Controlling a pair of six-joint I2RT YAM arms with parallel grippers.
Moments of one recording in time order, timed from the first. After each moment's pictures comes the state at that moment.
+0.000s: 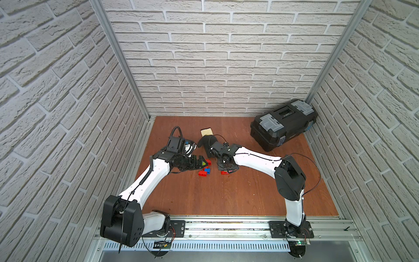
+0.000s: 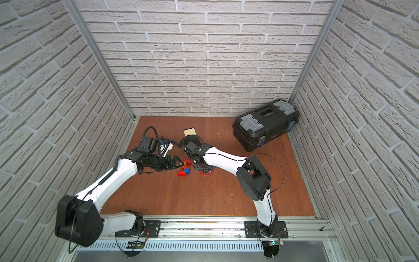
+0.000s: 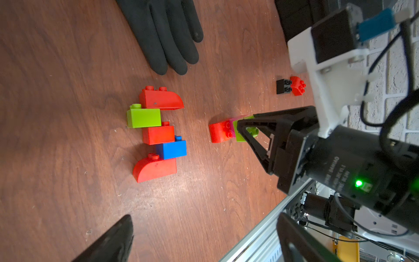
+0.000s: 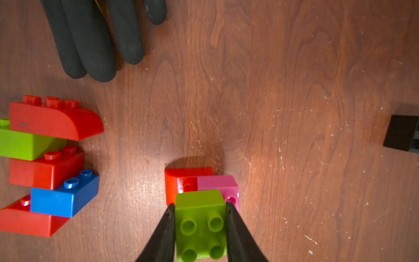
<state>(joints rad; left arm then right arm) -0.29 1.27 0.92 -0.71 0.55 -0.31 0.82 1.99 1.57 -0.96 0.29 0.81</state>
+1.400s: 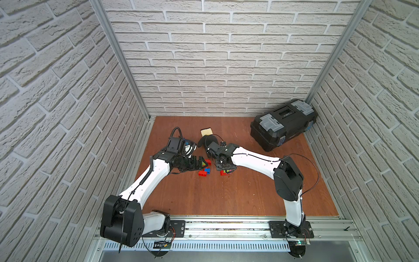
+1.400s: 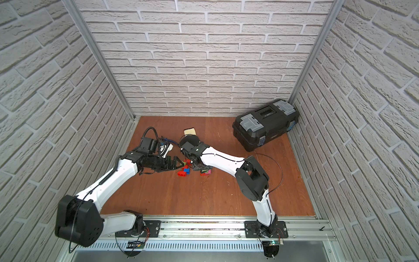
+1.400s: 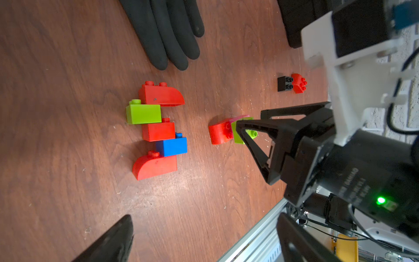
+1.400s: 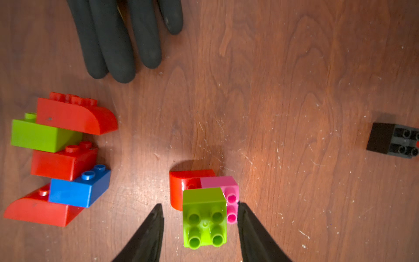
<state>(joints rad) -0.29 1.27 0.91 -0.71 0.56 -0.30 0.84 2.01 1.63 -1.02 0.34 0.79</state>
